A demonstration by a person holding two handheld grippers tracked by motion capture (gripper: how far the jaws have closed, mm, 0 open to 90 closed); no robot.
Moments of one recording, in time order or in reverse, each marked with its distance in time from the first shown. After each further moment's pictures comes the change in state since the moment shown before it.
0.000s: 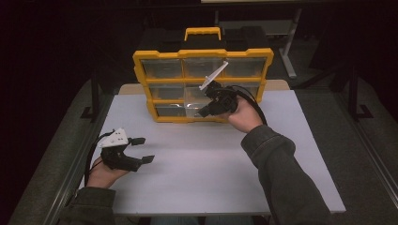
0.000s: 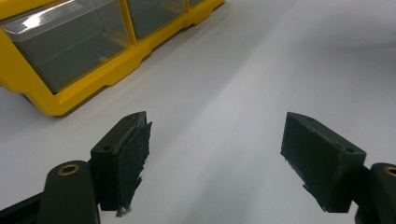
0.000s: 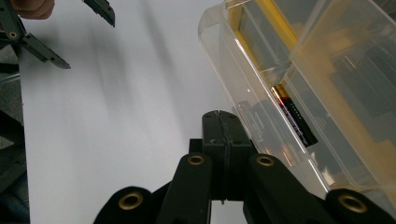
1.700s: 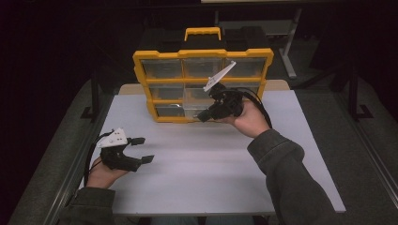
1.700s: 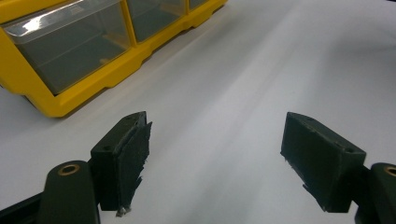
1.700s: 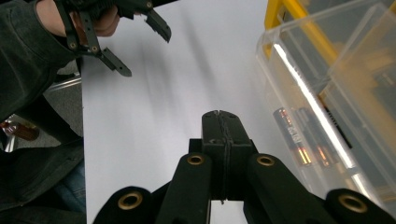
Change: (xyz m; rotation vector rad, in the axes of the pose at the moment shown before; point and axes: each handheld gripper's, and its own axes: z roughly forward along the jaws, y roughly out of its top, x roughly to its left) left arm 0.001 0.001 -0.001 -0.005 -0.002 0.006; right arm 0.022 -0.005 -0.023 -0.054 0.109 -0.008
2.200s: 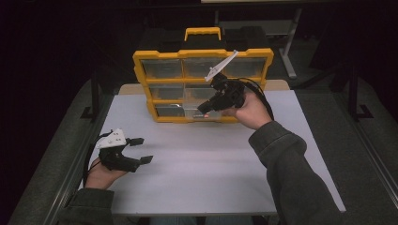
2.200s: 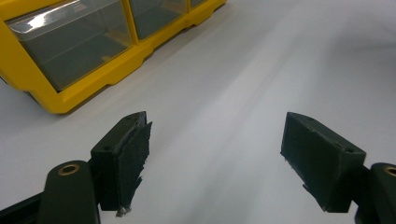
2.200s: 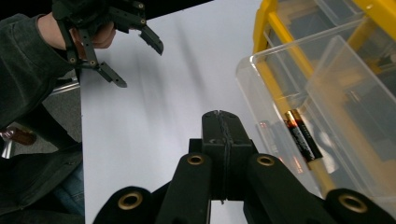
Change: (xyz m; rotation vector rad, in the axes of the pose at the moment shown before) left arm -0.001 -0.002 -0.004 -0.003 0.005 -0.012; right arm -0.007 0.015 -0.017 -0.022 -0.009 -0.011
